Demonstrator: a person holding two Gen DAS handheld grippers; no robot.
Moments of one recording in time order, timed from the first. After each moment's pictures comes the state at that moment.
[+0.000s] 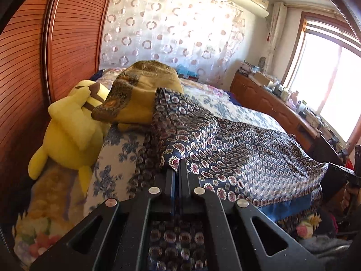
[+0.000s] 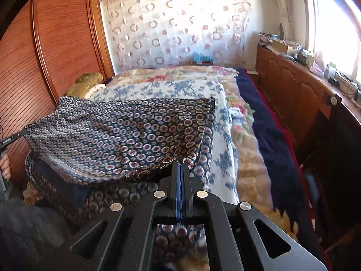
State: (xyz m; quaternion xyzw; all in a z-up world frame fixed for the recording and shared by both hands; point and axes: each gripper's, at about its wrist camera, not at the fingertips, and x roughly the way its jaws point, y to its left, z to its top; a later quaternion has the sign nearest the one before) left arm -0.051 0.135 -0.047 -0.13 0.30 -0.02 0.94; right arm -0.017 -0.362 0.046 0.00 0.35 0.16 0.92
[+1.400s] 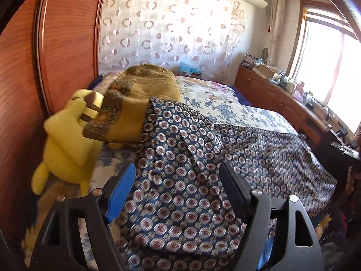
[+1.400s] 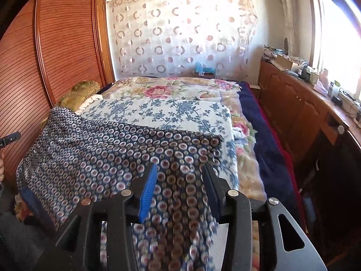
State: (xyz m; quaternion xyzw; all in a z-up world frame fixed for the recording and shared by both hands) left arm 0.001 0.117 -0.041 -0.09 0.31 -0.01 0.94; right arm 0.042 -0.316 0.052 -0.03 0.31 0.17 0.93
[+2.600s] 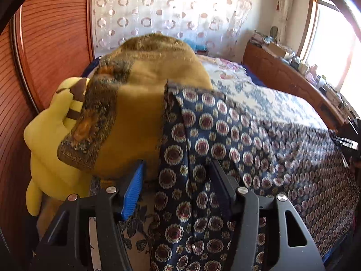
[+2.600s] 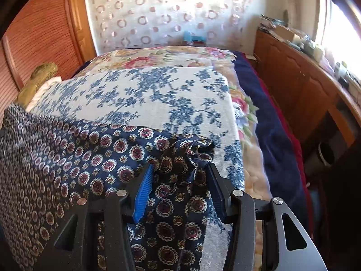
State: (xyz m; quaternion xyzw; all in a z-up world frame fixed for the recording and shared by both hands) left arm 0.108 0.156 -0.089 -0.06 0.39 0.00 0.92; right arm 0.177 -0.307 -0.013 -0.04 0.41 0.13 0.90
